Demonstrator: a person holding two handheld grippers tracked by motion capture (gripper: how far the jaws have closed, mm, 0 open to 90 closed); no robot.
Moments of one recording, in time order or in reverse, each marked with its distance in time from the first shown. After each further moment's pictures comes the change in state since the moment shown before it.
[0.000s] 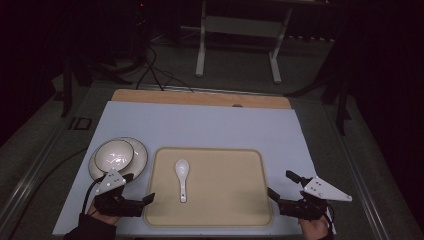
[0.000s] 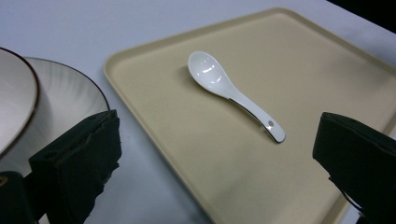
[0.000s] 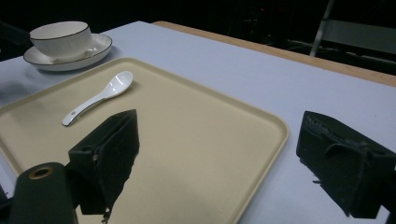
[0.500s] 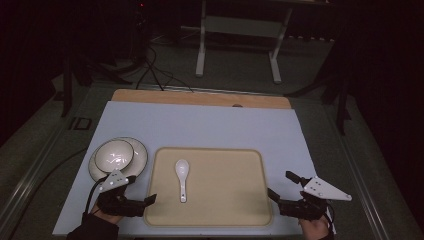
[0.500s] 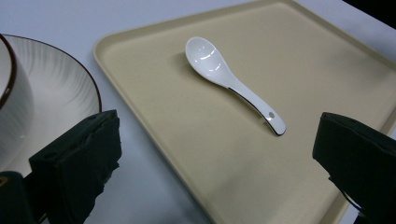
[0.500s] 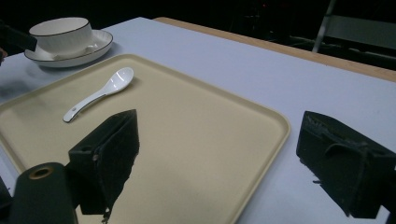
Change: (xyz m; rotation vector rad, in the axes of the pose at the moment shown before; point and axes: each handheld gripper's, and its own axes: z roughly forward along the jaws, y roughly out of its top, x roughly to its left) left arm 0.003 -0.005 0.010 0.036 -0.034 -0.031; right arm -0.001 -0.001 0.000 0.016 0.005 0.001
